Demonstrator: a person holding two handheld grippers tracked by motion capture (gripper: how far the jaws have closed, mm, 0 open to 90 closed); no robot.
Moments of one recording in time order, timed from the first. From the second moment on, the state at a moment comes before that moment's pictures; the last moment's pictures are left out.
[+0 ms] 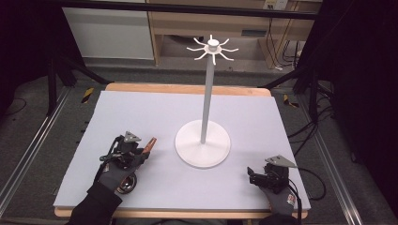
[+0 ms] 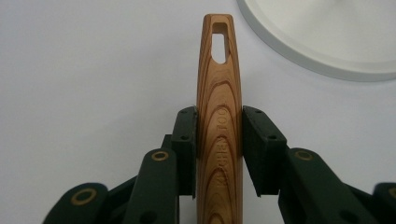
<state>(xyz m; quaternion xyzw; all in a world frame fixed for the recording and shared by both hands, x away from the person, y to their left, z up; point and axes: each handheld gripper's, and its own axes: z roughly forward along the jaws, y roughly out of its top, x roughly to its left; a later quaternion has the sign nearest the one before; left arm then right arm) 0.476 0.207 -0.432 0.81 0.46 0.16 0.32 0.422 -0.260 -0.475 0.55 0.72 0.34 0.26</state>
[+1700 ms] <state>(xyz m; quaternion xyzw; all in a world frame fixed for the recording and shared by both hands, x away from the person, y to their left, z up) 0.408 0.221 -0.330 0.72 0.38 0.26 0.52 0.422 -0.260 -0.475 0.55 0.72 0.34 0.26</state>
